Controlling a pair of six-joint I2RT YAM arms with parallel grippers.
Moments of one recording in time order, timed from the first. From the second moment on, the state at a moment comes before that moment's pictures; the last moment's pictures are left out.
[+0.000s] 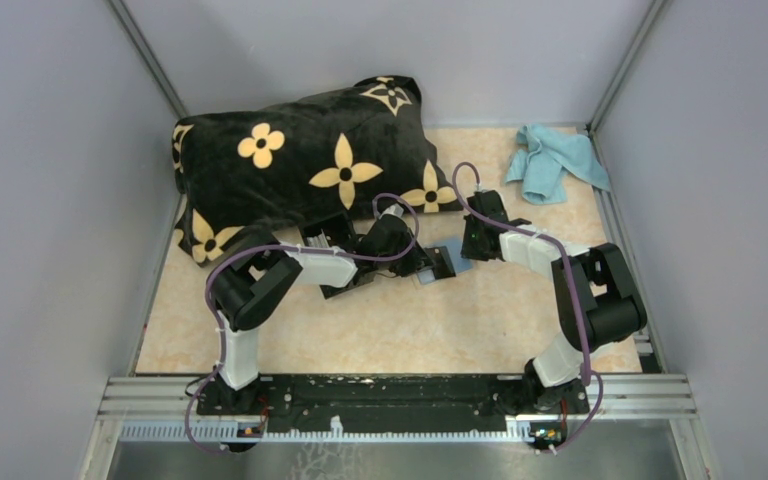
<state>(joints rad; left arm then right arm) -0.85 1.96 1.03 0.32 0.05 -1.08 0.34 1.60 0.86 -0.25 0.08 0.45</state>
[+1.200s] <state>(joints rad) -0.89 1.89 0.93 0.39 -0.10 -1.27 0.34 1.60 0.86 -0.25 0.08 0.45</state>
